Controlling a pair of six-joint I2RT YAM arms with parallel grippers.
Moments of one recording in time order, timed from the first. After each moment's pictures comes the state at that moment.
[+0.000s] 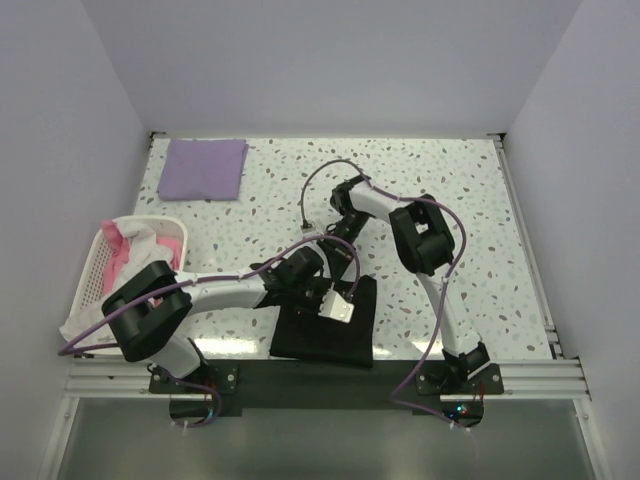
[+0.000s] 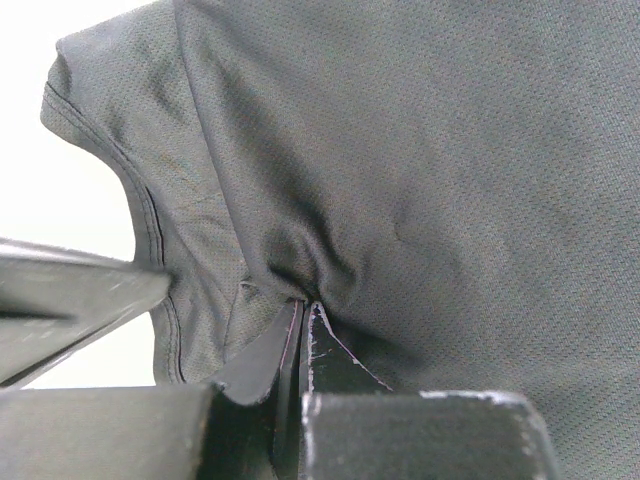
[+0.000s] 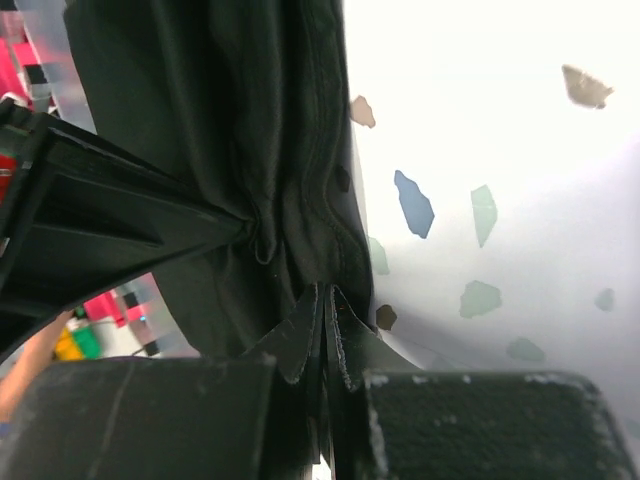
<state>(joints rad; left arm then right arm) -0.93 1.55 0.74 -0.14 0.38 0.90 0.54 2.44 1.88 -1.38 -0.83 -0.70</state>
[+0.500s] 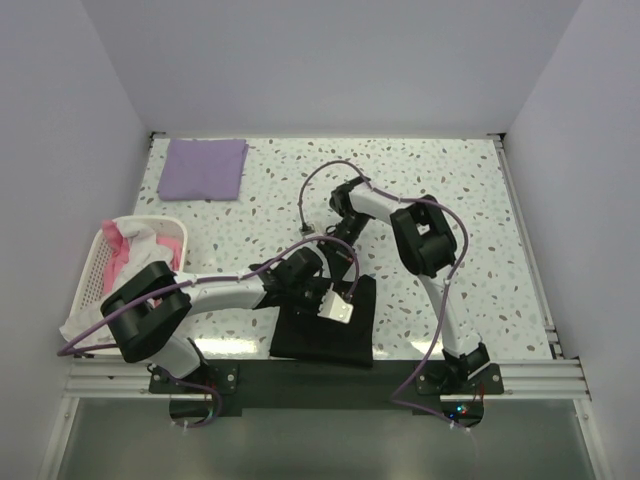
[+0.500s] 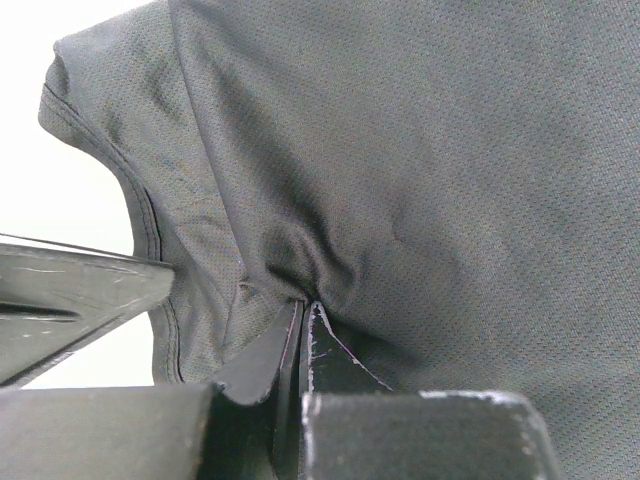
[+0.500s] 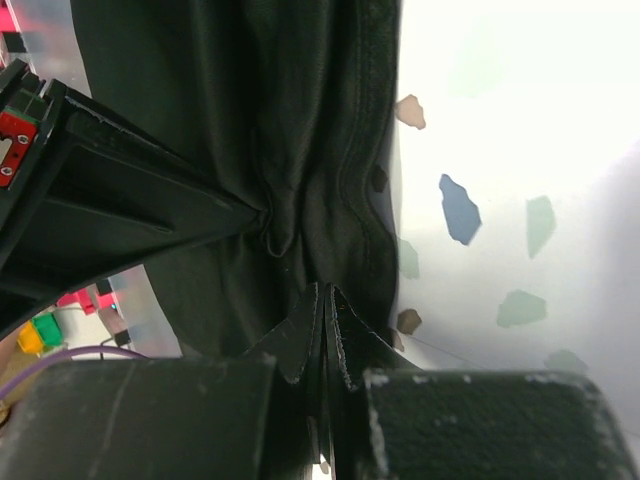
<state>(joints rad) -0.93 1.54 0.73 -0.13 0.38 0.90 0.55 2.40 1.84 -1.37 -0.83 -0.77</state>
